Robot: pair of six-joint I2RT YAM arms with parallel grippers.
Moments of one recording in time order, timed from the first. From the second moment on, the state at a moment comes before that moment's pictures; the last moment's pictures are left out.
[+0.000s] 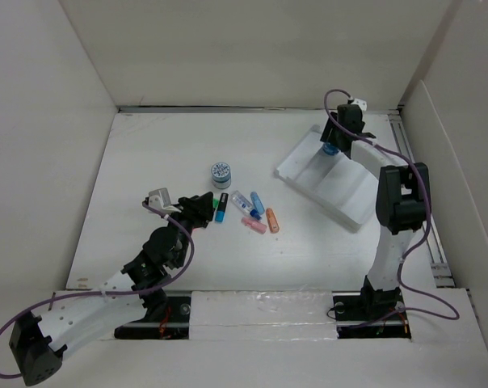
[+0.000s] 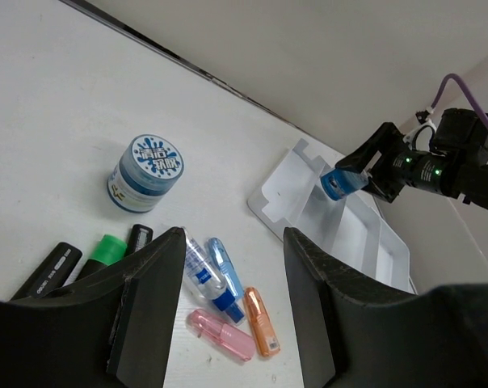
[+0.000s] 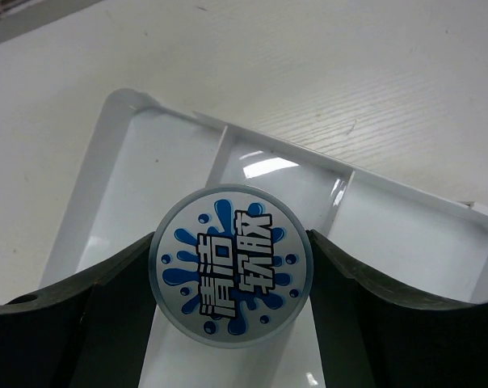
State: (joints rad) left arm -0.89 0.55 0.29 0.31 -0.72 -0.62; right arm 0.12 2.00 1.50 -0.12 0.28 0.36
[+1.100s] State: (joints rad) left arm -0.89 0.51 0.29 0.29 -0.76 -0.66; right arm 0.34 1.74 1.42 -0.04 0.14 0.36
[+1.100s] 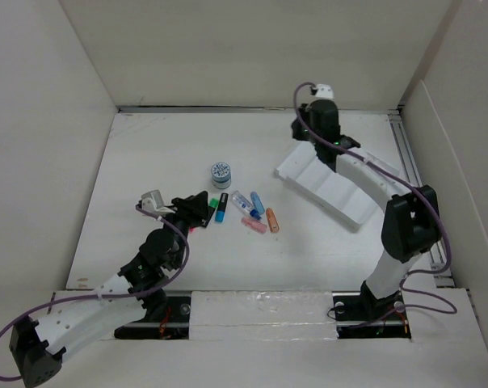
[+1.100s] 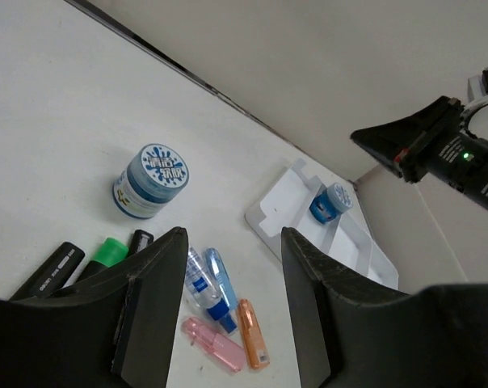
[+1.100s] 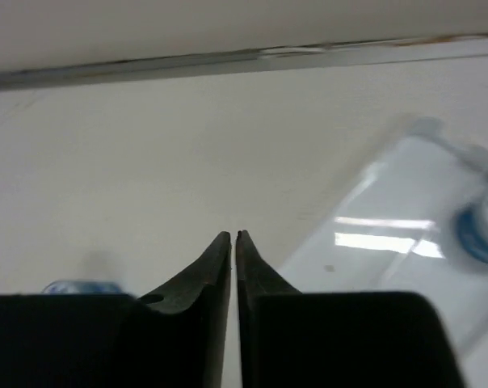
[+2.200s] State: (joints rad) left arm -0.89 0.31 0.23 0.23 -0.89 -0.75; right arm 0.80 2.33 1.92 -0.20 0.24 0.22
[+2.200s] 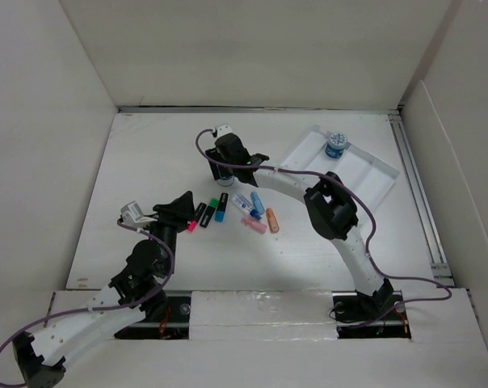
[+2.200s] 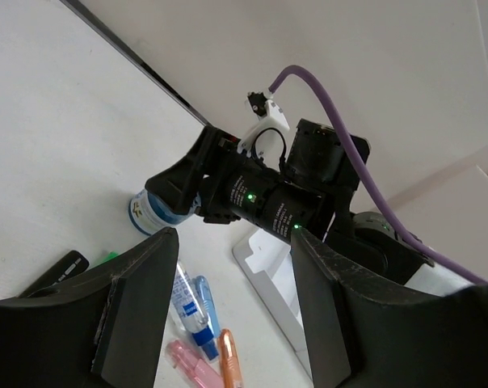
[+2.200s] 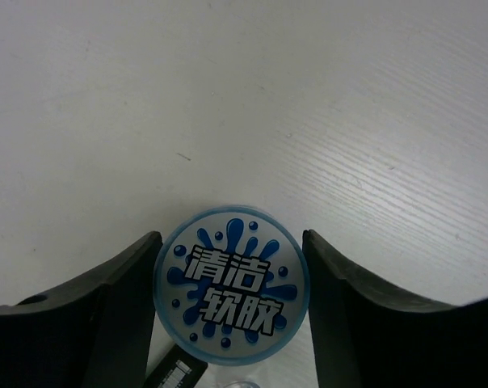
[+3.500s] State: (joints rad) left arm -0.89 0.53 0.23 0.29 -0.80 -0.69; right arm 0.15 1.71 1.19 -0.02 0.14 0.45
